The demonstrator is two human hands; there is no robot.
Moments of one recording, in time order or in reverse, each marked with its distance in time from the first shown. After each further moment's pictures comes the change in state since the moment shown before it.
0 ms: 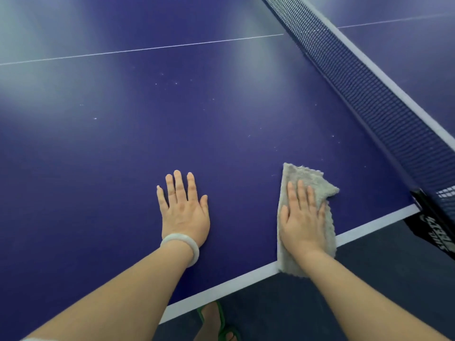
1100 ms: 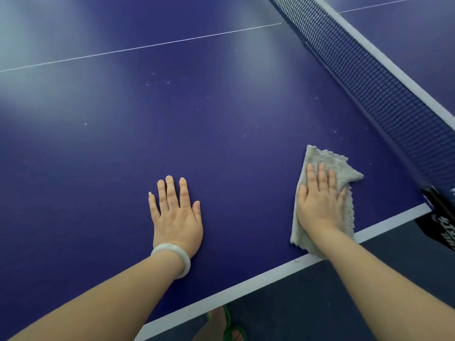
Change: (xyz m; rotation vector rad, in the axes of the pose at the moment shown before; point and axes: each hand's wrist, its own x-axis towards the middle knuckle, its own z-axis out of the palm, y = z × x) left_hand 0.000 0.002 -0.007 -0.010 -0.028 -0.008; right_hand 0.059 0.031 -0.011 0.016 0.049 0.087
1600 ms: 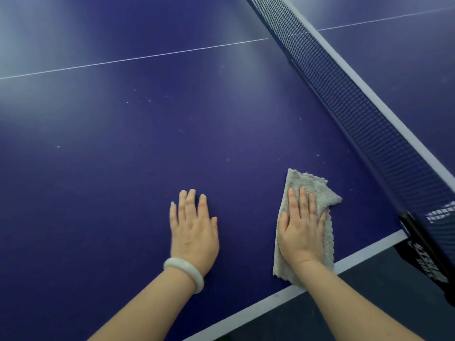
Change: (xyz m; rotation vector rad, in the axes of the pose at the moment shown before) left_hand 0.021 0.075 -0.031 -0.175 -0.024 0.145; right_hand 0.005 0.001 -0.002 -0.009 0.013 -0.045
